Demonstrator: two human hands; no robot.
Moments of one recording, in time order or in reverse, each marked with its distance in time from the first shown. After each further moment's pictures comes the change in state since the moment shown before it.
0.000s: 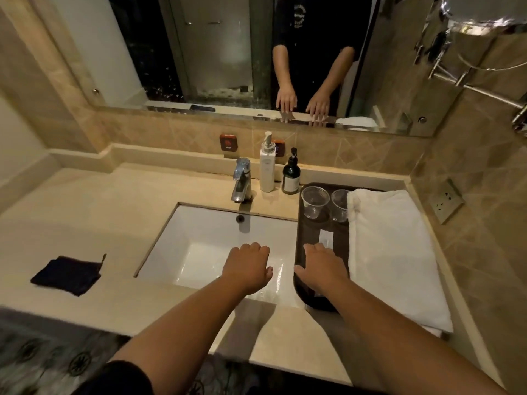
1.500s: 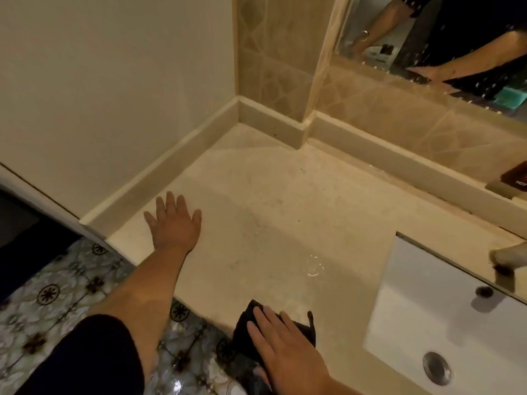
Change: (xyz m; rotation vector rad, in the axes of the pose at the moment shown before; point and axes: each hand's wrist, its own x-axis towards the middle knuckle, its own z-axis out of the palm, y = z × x) left_hand -0.158 -0.709 0.110 -0.173 0.005 -1.040; right_hand 0.010 -0.557 0.198 -0.227 -0.162 -0.968
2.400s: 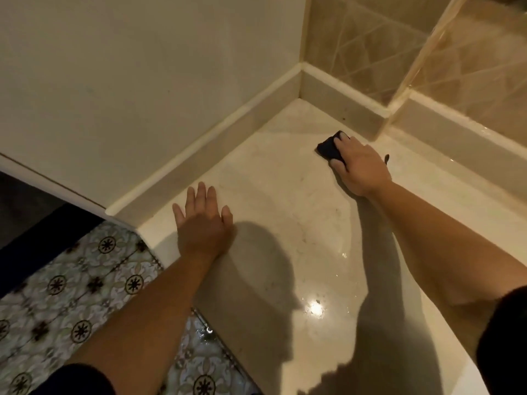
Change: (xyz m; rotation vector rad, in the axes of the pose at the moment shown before) left_hand 0.008 -0.001 0.006 -0.043 0.117 -0.048; right_hand 0.315 0.267 -0.094 0.055 0.218 0.088
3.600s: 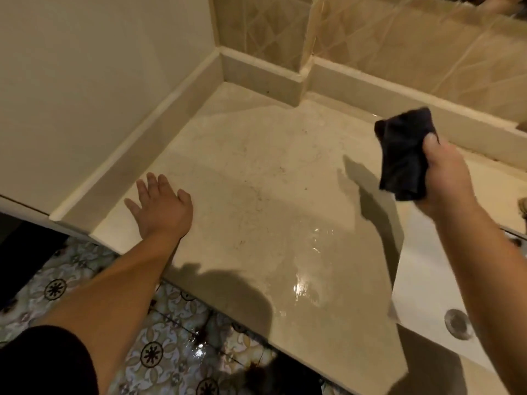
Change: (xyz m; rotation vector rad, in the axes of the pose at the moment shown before) left_hand 0.000 -0.003 -0.005 0.014 -0.118 0.010; right_hand -0.252 -0.014 -0.101 1.428 0.676 0.746
